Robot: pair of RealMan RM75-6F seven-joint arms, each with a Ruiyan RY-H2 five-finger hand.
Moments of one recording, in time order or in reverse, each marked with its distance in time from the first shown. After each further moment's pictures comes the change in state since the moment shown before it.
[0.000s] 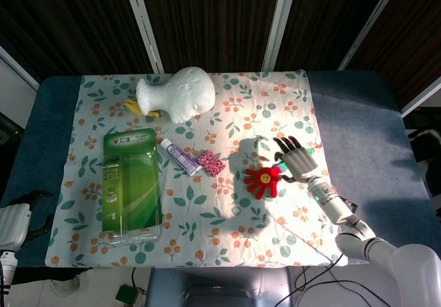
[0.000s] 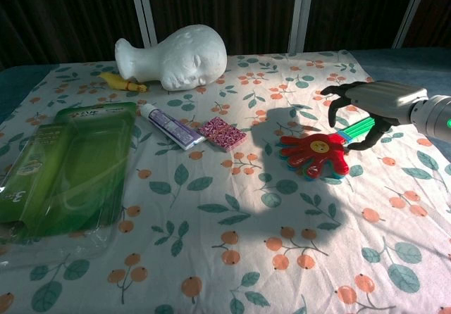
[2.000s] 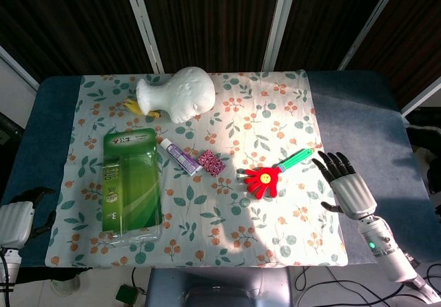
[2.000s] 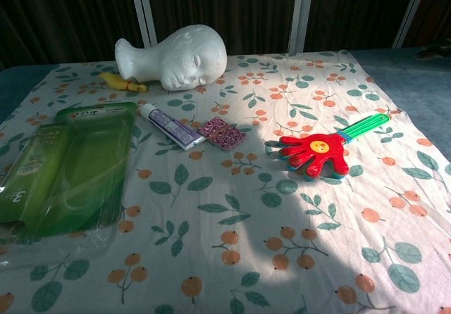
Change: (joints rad) left arm -0.006 -0.035 -0.009 0.025 0.021 0.024 0.028; right arm -0.357 0.427 -0.065 -0.666 -0.049 0.435 -0.231
